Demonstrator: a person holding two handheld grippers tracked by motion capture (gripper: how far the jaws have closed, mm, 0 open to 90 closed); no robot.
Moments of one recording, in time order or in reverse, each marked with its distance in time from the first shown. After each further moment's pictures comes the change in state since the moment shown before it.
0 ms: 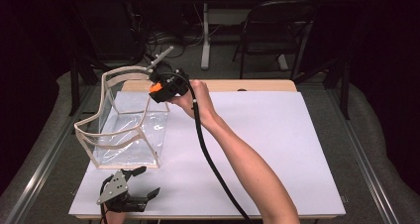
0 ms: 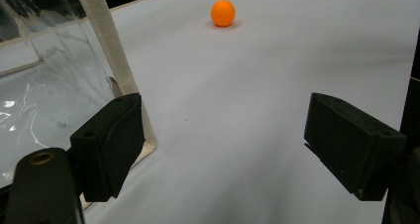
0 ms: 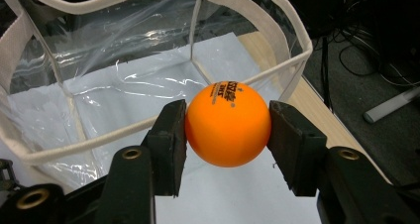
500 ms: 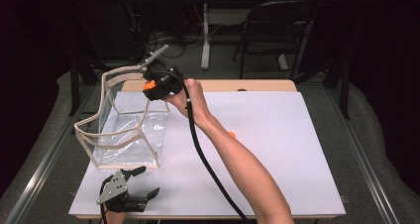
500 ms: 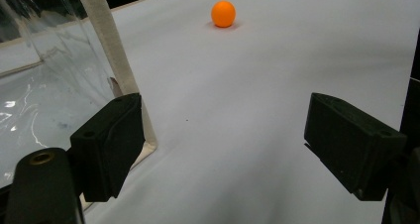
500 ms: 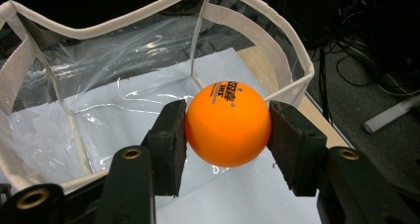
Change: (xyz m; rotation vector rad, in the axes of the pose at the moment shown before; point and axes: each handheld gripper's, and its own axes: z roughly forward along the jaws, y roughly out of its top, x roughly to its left) left arm 0.000 0.000 0.000 -0.001 0.000 0.007; right arm 0.006 0.011 0.006 -0.042 -0.011 0.002
